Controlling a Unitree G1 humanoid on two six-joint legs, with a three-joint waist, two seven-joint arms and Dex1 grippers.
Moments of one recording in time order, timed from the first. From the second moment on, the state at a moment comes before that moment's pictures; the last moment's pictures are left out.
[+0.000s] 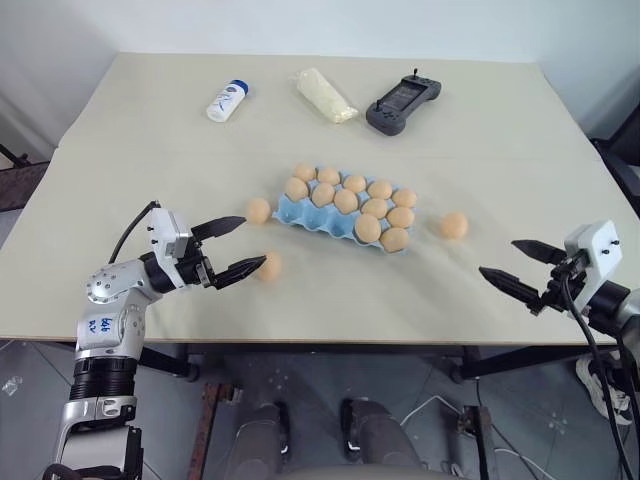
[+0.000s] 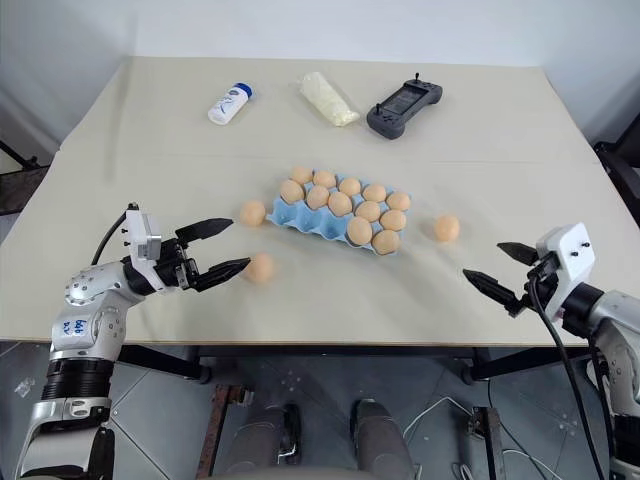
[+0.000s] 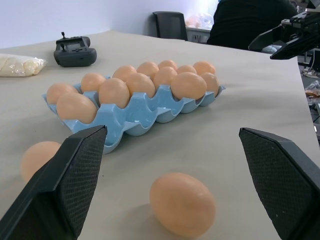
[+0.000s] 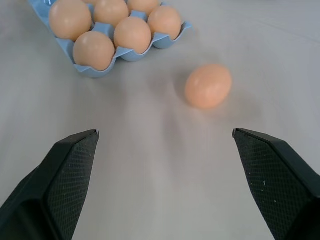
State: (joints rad) left arm -0.38 0.53 0.18 0.21 -0.47 0.06 -1.11; right arm -0.09 -0.77 -0.41 -0.08 0.46 0.44 0.90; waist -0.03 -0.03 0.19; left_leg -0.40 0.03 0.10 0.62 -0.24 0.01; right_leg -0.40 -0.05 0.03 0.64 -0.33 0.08
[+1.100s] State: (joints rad) left arm -0.34 0.53 0.20 0.20 -0.47 0.03 -1.08; right arm -0.64 -0.52 -0.14 0.50 0.18 0.14 0.56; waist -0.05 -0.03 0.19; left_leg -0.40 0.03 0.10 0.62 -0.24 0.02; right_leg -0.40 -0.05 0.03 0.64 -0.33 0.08
